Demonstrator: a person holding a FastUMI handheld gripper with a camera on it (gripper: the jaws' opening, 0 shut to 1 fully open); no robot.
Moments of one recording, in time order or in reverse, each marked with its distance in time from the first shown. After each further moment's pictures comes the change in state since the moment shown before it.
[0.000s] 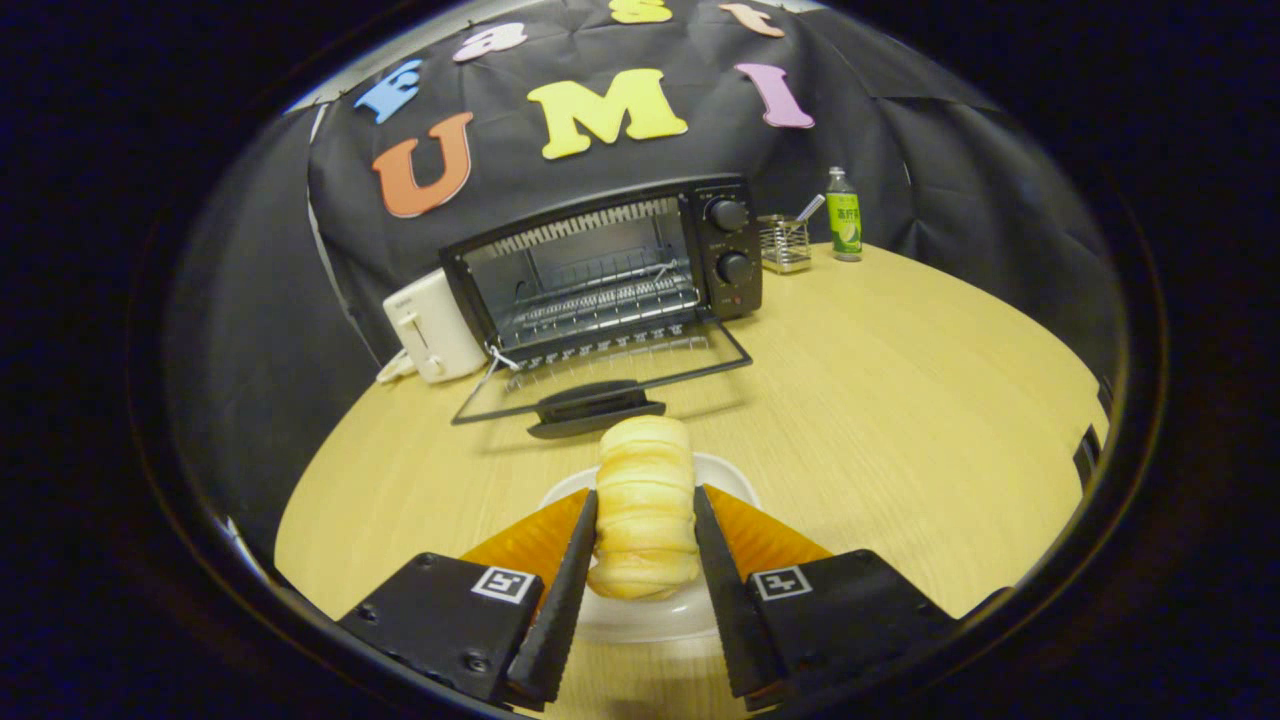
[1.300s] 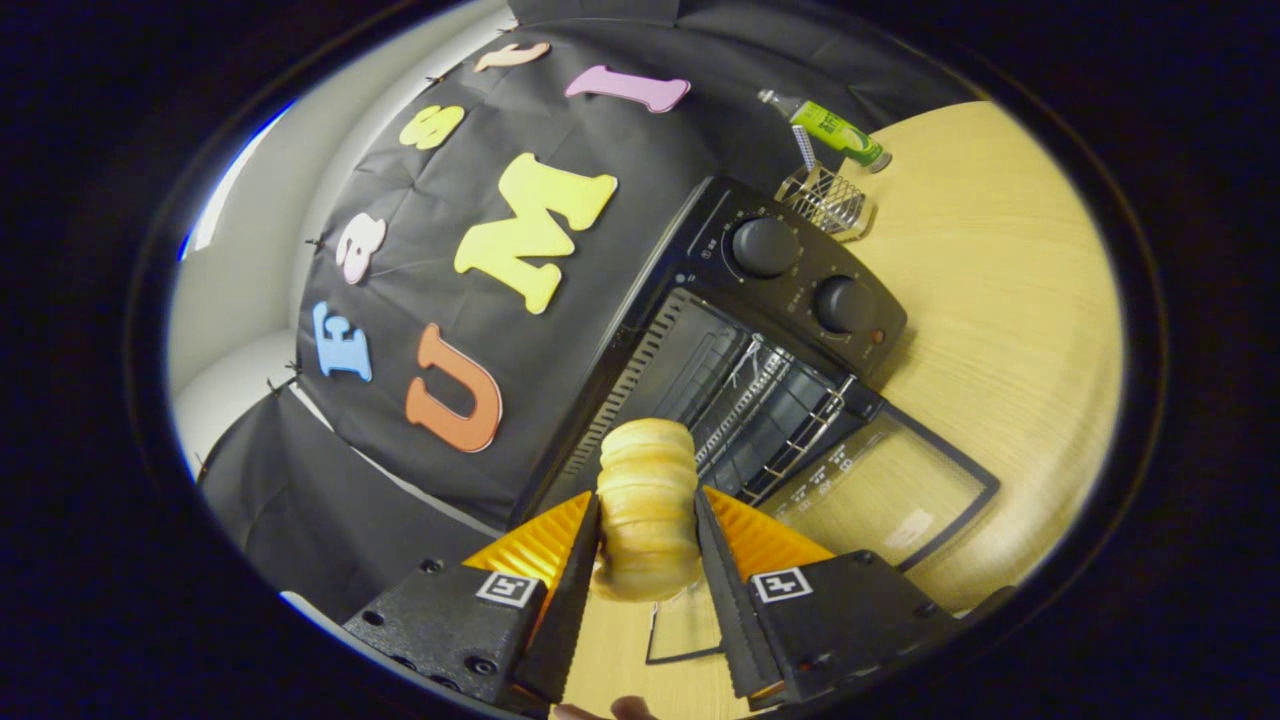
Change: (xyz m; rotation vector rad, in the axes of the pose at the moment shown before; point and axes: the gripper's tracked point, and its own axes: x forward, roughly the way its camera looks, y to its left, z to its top) arm 0.137 0.051 0.153 0.680 -0.203 0.414
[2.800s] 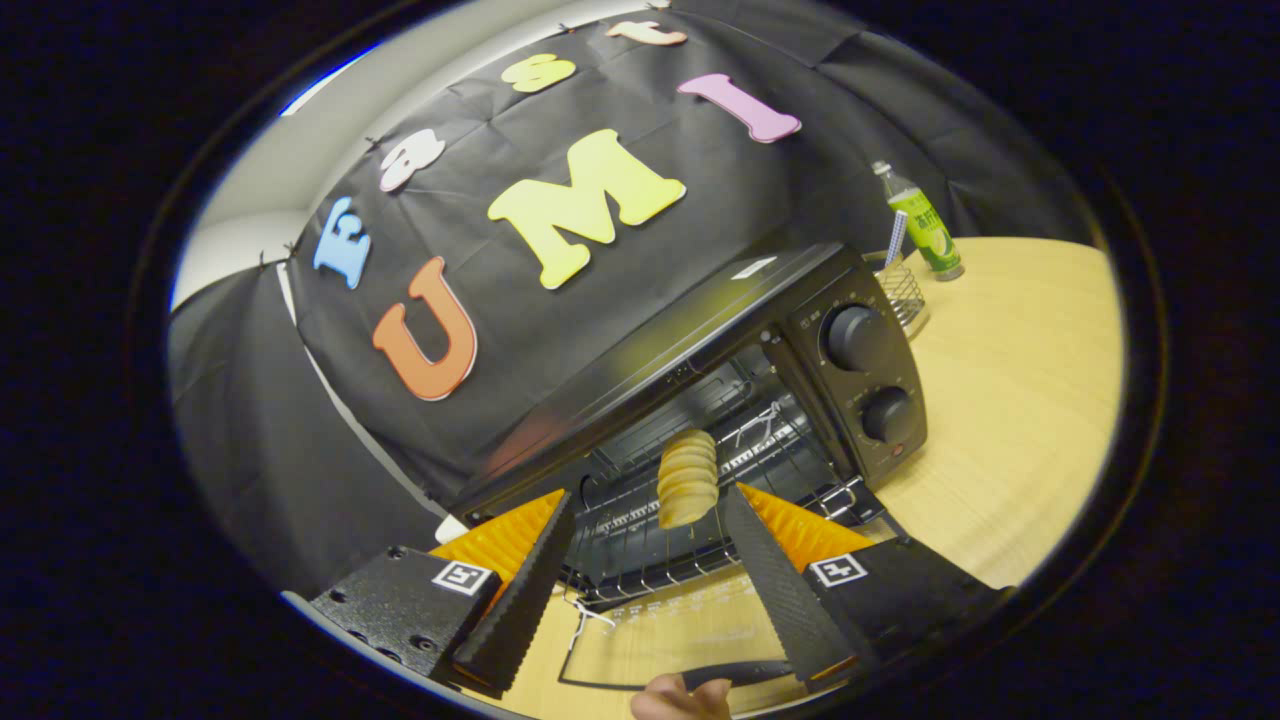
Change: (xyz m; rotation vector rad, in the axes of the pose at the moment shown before) arm -0.004 0.009 0.011 -0.446 -0.009 -0.111
